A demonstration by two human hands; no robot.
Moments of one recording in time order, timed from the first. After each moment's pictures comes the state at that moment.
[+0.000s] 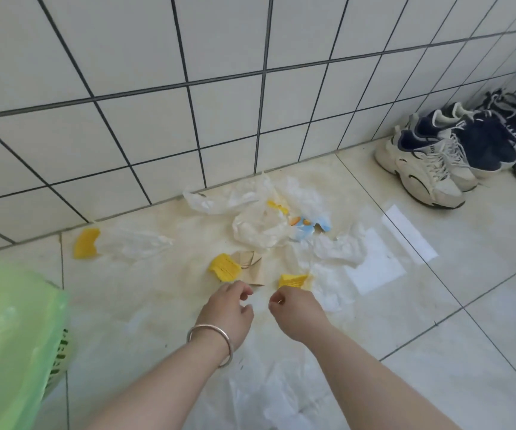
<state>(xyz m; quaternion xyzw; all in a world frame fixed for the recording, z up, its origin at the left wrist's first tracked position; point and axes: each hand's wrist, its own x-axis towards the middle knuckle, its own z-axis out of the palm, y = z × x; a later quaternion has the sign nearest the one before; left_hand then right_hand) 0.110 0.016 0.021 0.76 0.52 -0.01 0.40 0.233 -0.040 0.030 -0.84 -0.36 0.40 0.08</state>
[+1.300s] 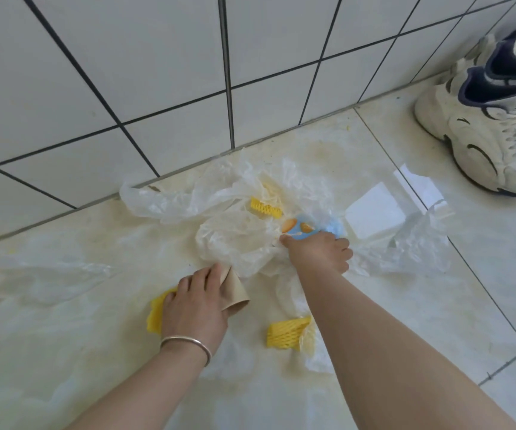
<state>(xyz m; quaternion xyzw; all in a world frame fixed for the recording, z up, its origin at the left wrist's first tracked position) 0.182 0.113 -0.091 0.84 0.50 -0.15 0.13 0.379 0.108 -0.095 -0.95 -0.05 0.30 0.08</state>
